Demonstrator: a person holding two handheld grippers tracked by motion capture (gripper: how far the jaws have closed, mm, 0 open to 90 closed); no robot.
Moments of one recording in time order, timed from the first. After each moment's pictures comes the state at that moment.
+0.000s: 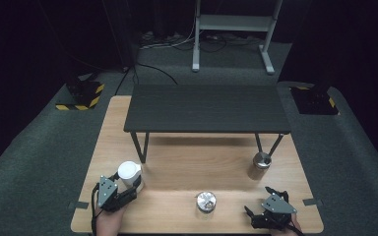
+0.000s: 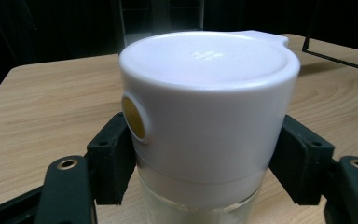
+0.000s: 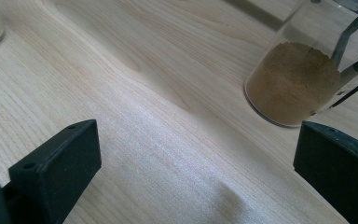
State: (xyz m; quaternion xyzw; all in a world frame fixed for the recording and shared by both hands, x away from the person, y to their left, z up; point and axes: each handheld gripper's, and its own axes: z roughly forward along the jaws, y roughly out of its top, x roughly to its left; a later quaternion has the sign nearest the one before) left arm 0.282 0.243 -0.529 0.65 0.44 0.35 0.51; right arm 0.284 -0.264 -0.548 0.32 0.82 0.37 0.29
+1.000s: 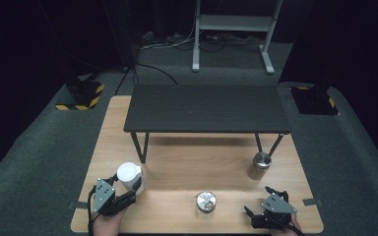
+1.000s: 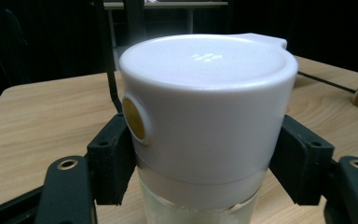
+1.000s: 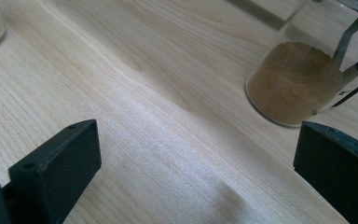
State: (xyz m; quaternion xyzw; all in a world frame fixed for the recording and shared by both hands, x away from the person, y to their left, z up) left arm 0.264 0.238 -0.498 0.65 0.42 0.35 0.53; right arm 0.284 -0.264 -0.548 0.32 0.82 0.37 0.29
